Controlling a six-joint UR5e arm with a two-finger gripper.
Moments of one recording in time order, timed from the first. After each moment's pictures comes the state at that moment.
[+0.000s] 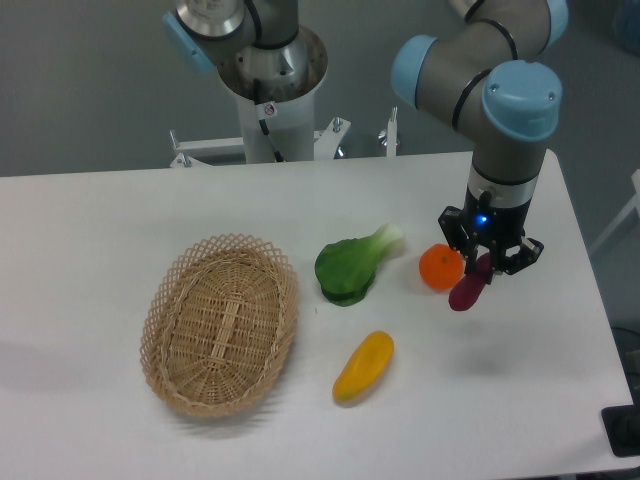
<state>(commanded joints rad) 2.69 -1.91 -1.56 -1.06 1.51 1.31</state>
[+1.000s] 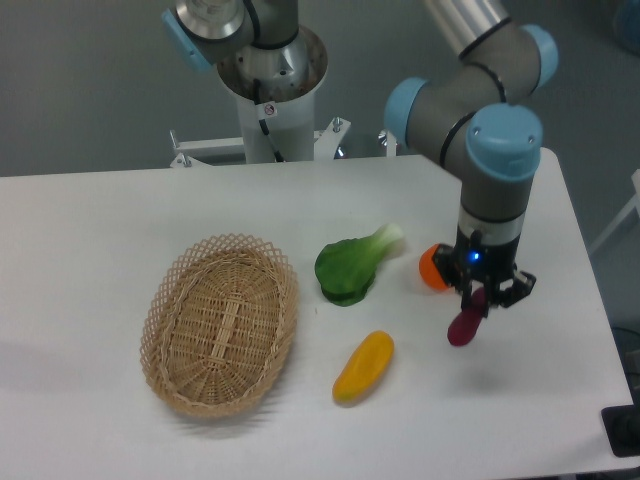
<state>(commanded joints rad) 2.62 -2.07 -1.57 -0.75 1.51 1.13</state>
